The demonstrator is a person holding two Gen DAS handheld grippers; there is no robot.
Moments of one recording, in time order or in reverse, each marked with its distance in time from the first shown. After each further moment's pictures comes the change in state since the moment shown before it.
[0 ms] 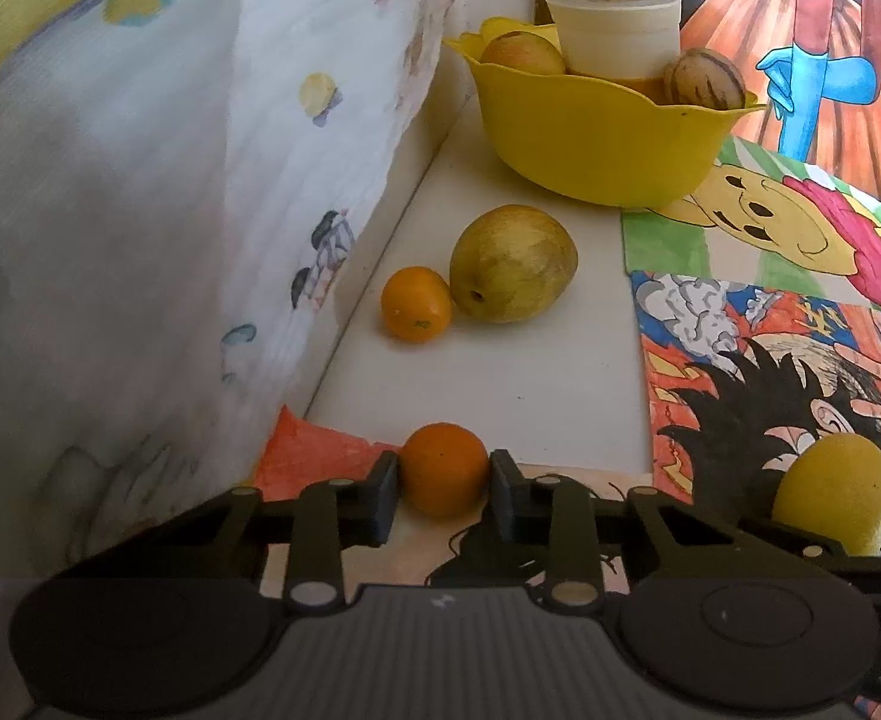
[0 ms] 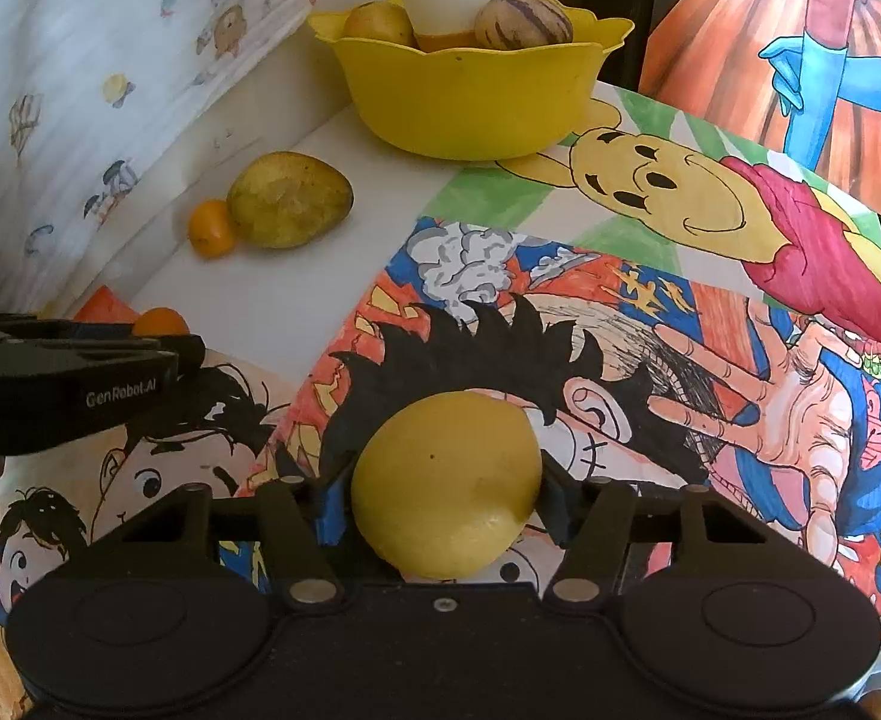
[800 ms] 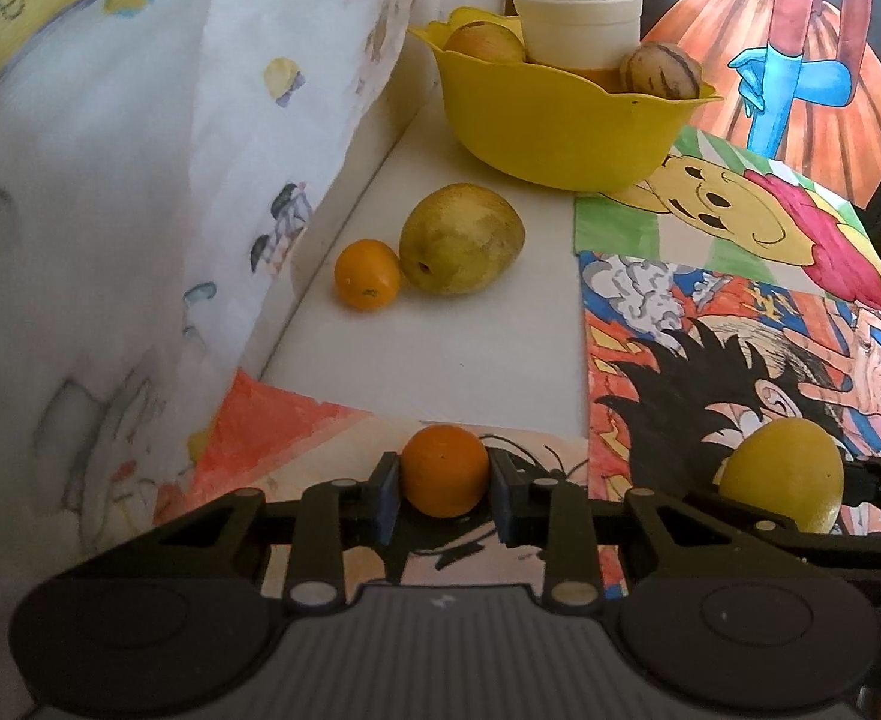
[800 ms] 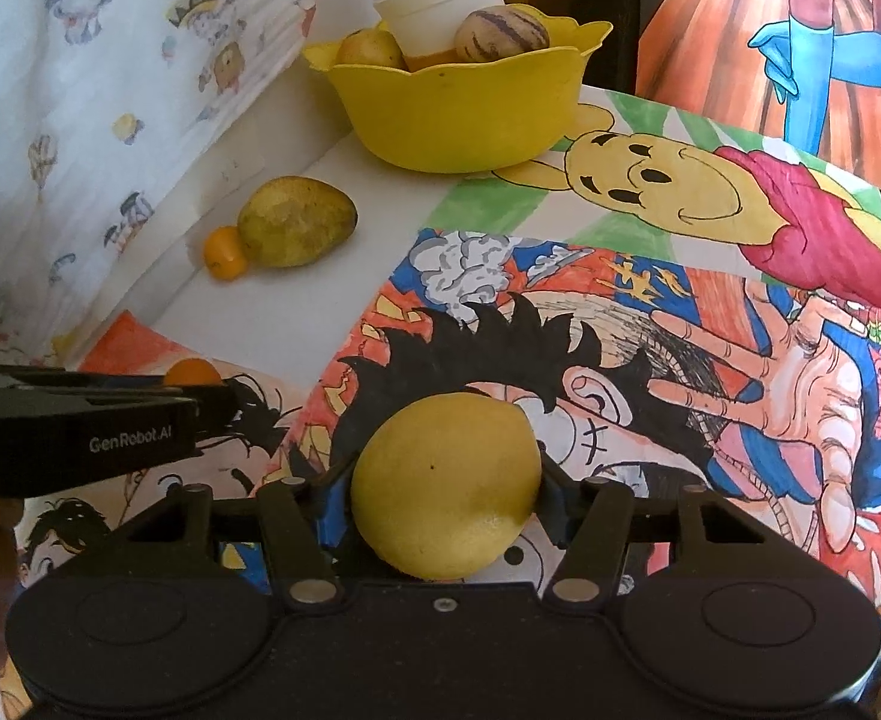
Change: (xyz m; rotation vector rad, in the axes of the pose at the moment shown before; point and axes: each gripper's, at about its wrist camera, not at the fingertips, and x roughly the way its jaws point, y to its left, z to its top) left arm -0.009 -0.008 -0.009 -0.022 0.028 -0.078; right arm -0.010 -0.013 -0.011 0.067 -0.053 0.073
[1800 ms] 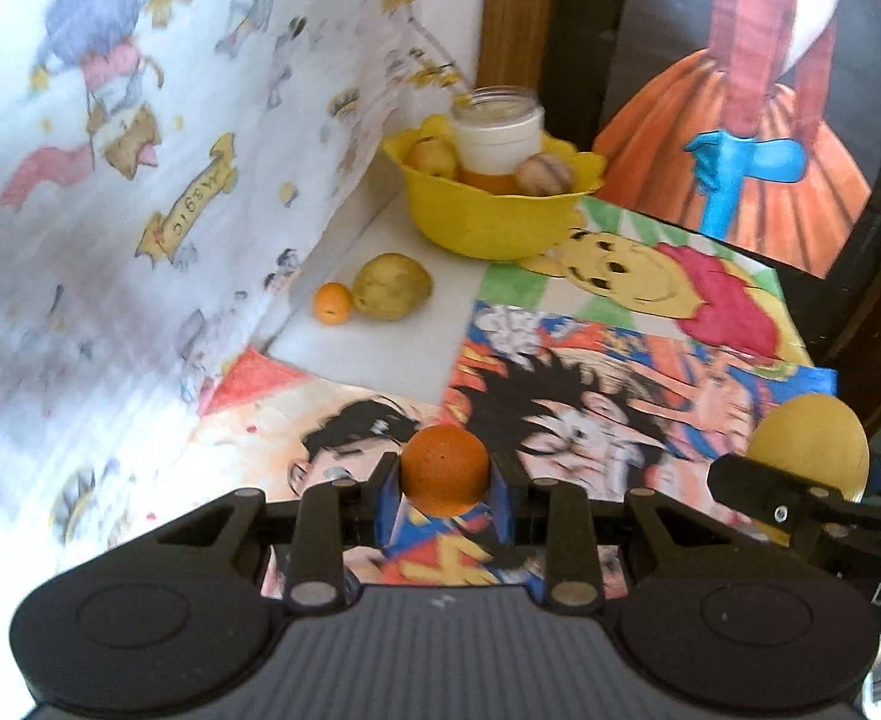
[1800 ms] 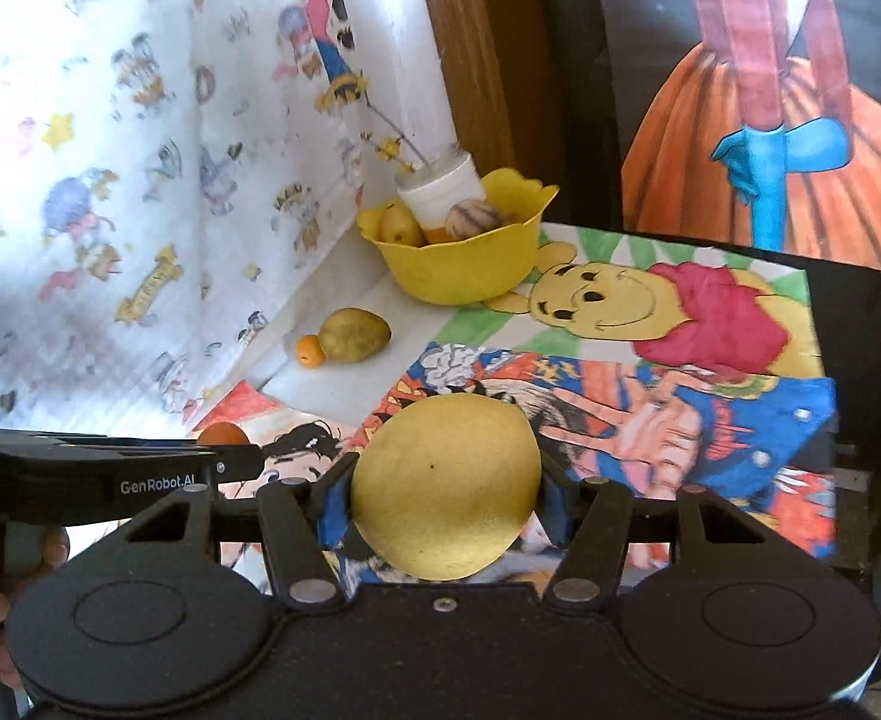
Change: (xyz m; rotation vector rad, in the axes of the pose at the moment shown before) left arm -0.143 -0.075 -0.040 -0.093 -0.127 0.020; right arm -0.174 -0.067 -0.040 -0.021 -0.223 0.133
